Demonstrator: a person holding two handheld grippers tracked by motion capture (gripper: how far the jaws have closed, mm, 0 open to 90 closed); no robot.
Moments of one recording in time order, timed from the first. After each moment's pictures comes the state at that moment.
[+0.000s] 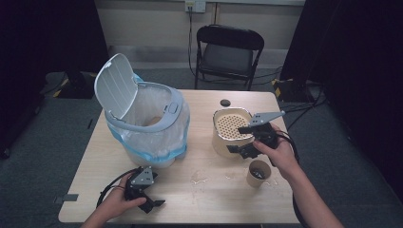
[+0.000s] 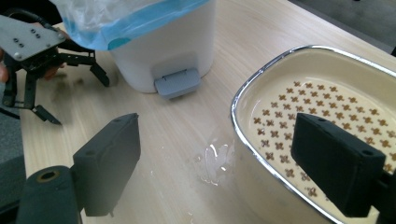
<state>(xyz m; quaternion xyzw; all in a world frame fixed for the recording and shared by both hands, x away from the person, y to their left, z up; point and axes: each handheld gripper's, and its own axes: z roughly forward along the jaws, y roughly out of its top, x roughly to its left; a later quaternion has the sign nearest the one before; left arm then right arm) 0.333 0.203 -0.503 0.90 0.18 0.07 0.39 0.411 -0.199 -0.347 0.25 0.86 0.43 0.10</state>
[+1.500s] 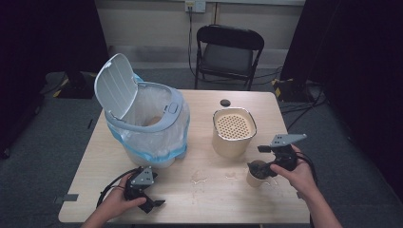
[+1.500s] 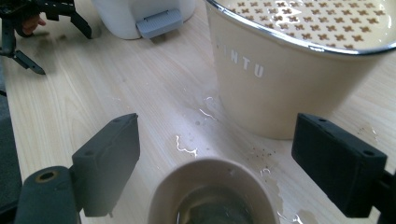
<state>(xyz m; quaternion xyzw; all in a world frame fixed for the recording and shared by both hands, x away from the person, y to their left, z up) 0.333 0.203 -0.502 0.90 0.18 0.07 0.38 0.382 -0.266 -0.401 0.29 0.85 0.42 0.09</state>
